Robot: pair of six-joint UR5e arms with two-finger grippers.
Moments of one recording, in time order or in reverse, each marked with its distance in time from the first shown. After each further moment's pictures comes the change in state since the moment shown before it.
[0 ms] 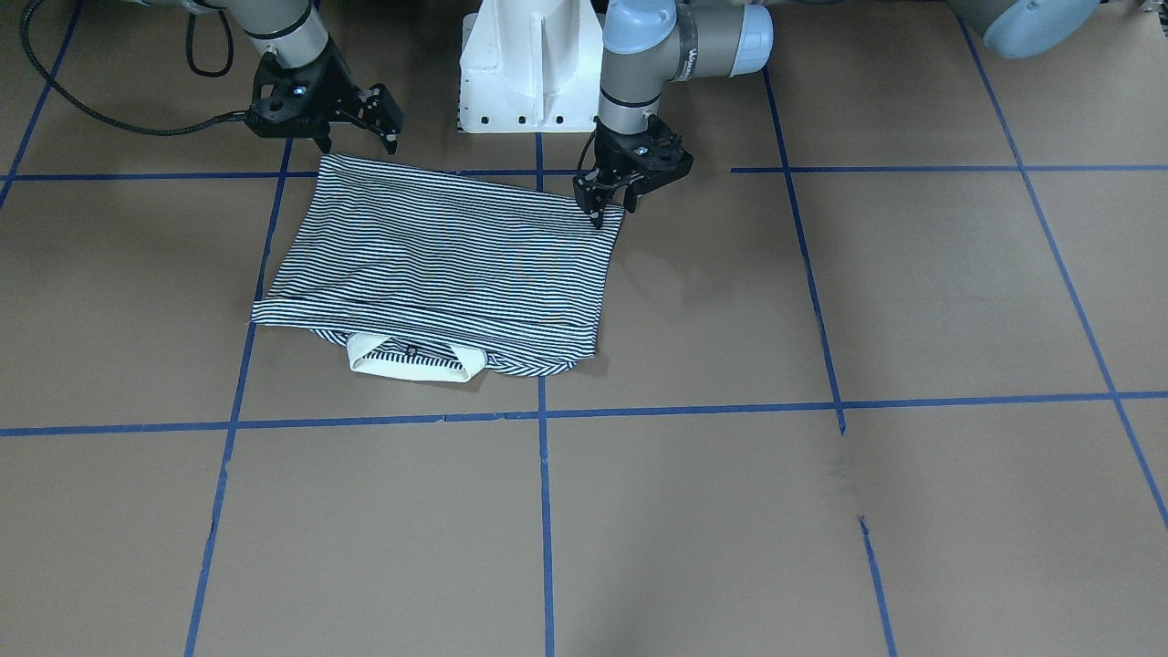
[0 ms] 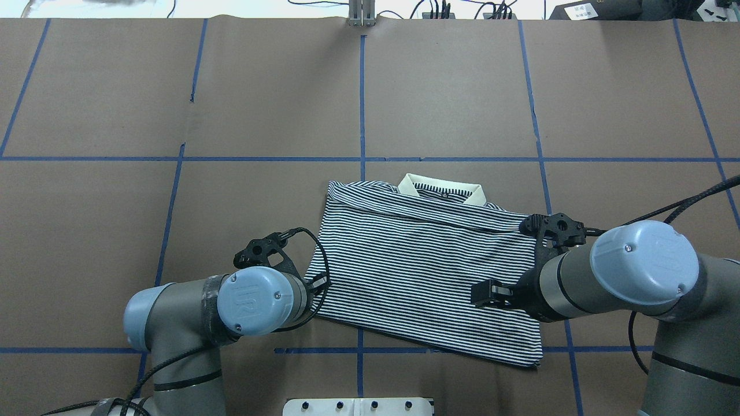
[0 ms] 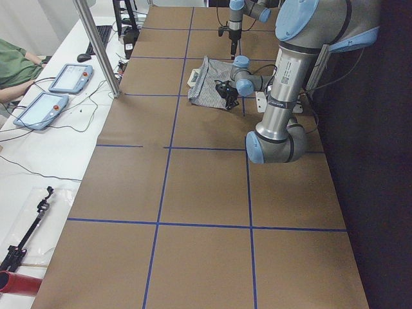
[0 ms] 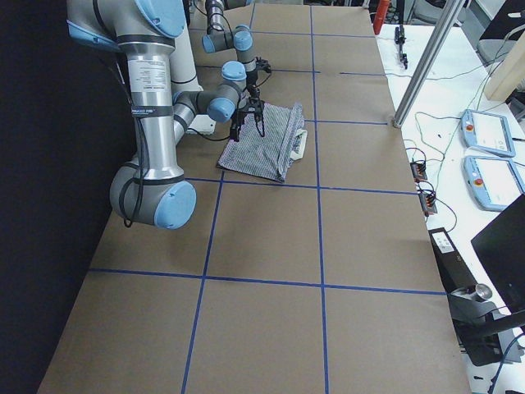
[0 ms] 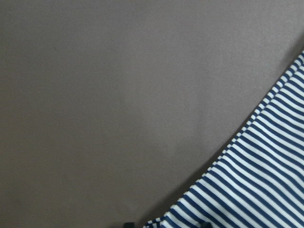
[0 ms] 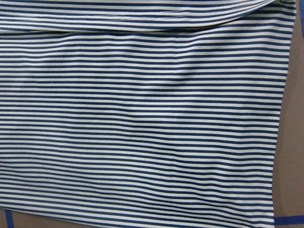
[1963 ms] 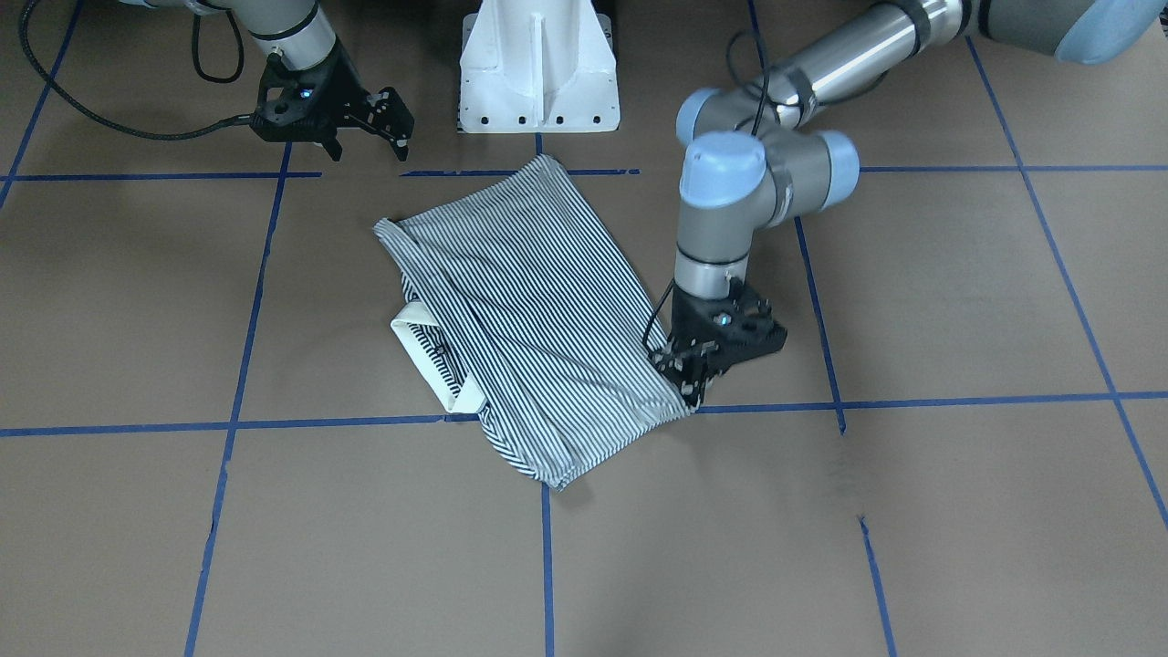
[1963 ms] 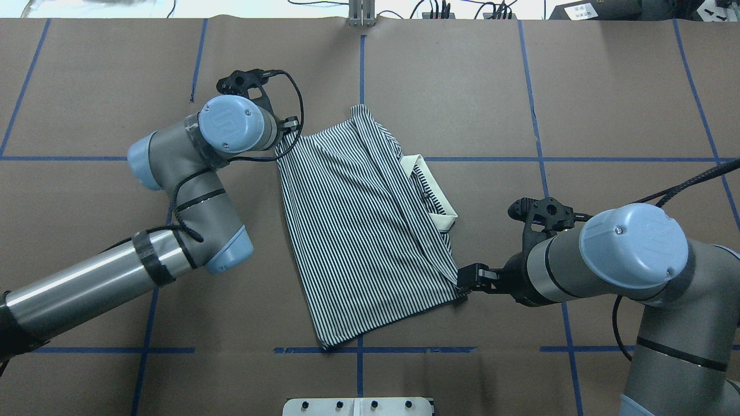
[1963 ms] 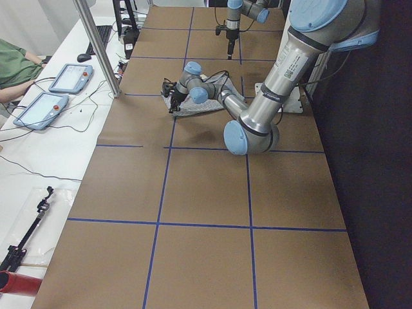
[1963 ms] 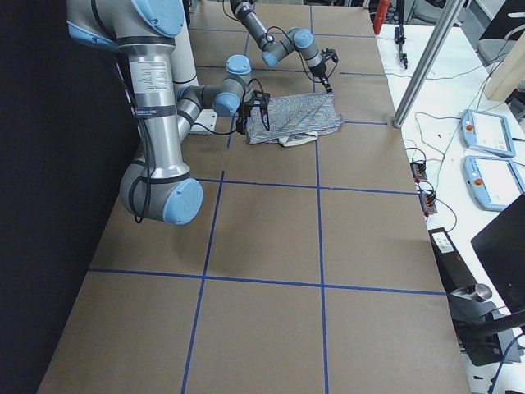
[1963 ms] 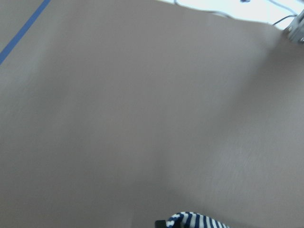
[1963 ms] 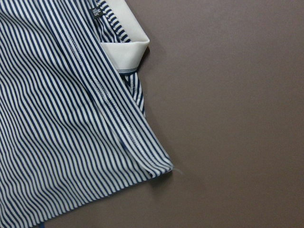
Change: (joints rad) left arm -0.431 -0.271 0.655 -0.507 0.099 0.611; right arm 0.029 0.084 -0.027 -0.011 -0.003 0.002
